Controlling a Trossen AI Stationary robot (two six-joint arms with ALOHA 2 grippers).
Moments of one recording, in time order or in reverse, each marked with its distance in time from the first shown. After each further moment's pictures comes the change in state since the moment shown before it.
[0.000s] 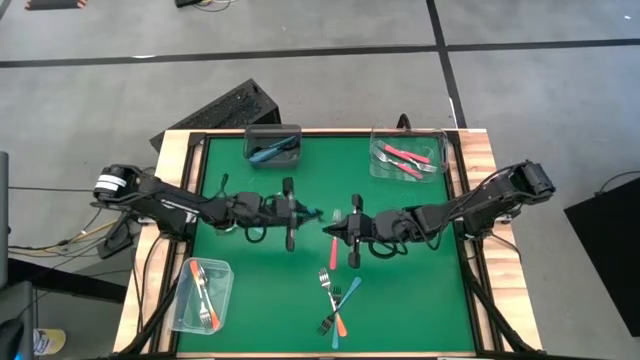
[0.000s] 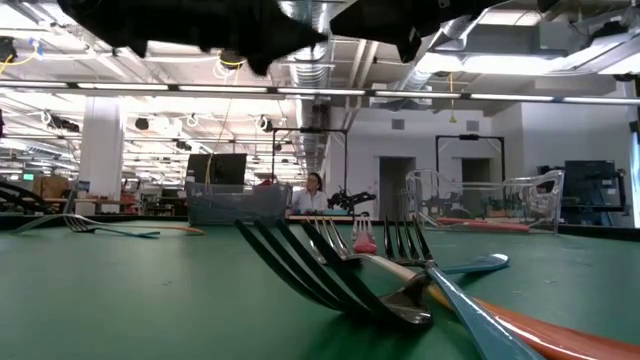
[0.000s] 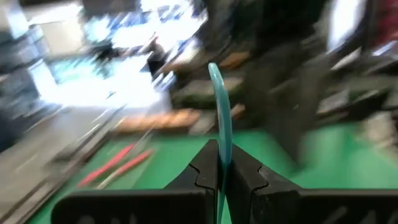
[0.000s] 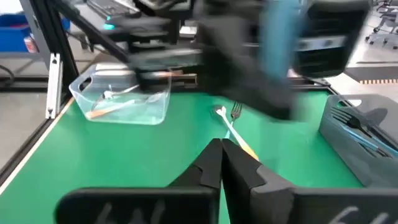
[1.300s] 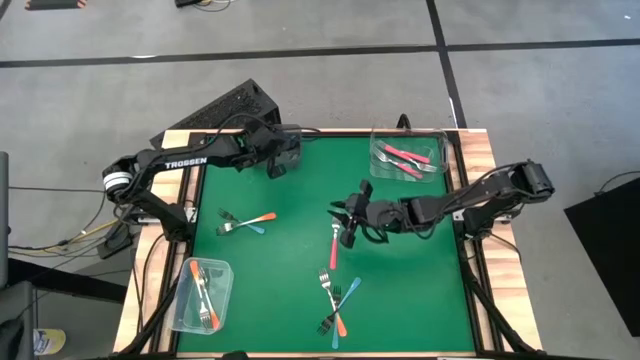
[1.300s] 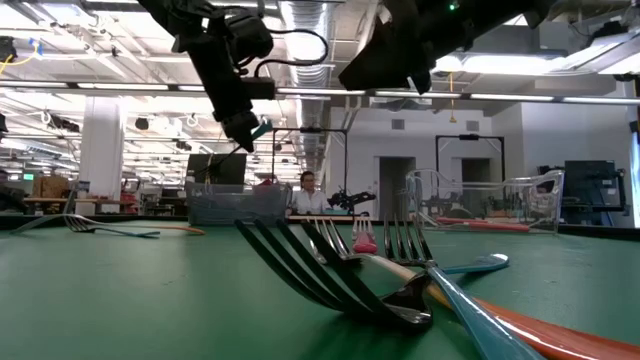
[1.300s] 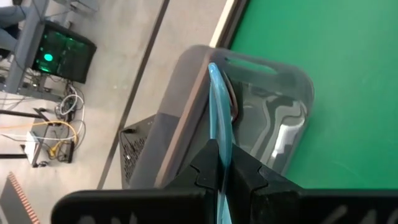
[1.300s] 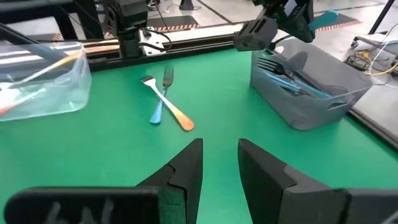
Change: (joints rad) left arm 0.565 0.063 0.426 -1.251 -0.322 0.201; right arm -0.092 0.000 0.000 -0.152 0.147 0.155
